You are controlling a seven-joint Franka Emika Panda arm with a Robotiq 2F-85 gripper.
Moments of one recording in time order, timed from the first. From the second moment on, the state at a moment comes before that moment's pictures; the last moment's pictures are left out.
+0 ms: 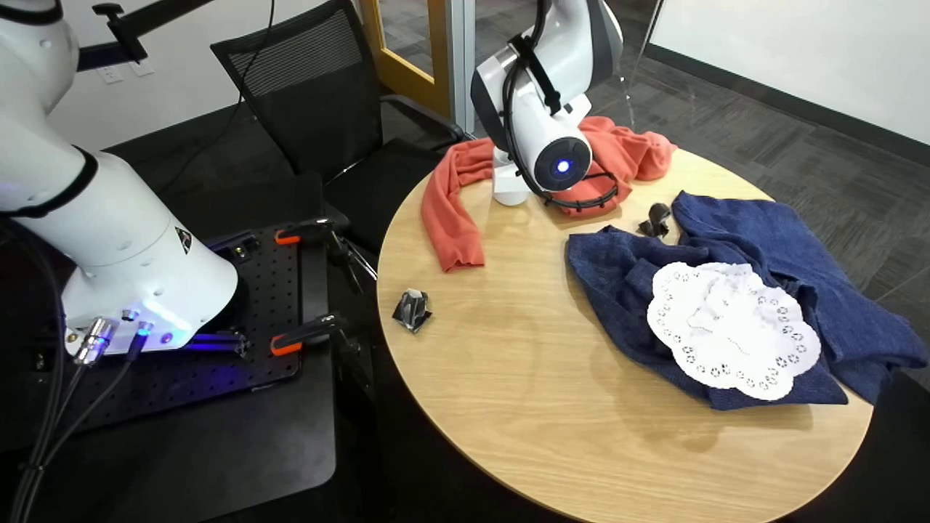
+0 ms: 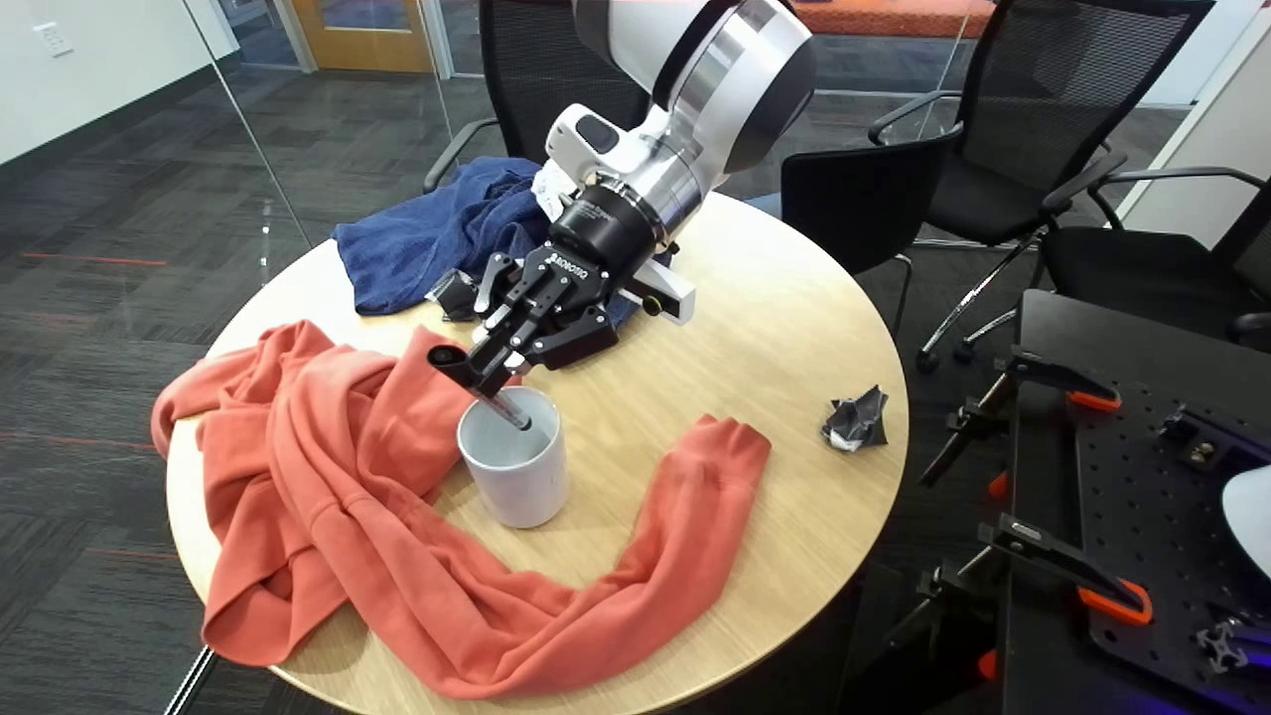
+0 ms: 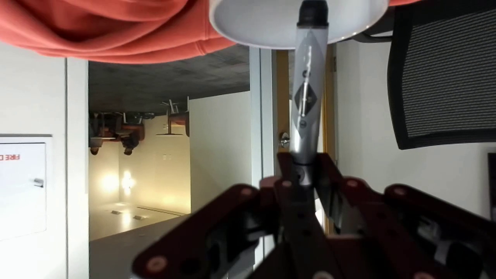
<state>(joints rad) -0.04 0.63 0.03 -2.02 1.56 2.02 -2.60</state>
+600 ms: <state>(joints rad) -0.04 0.69 0.01 -1.99 1.56 2.02 -2.60</state>
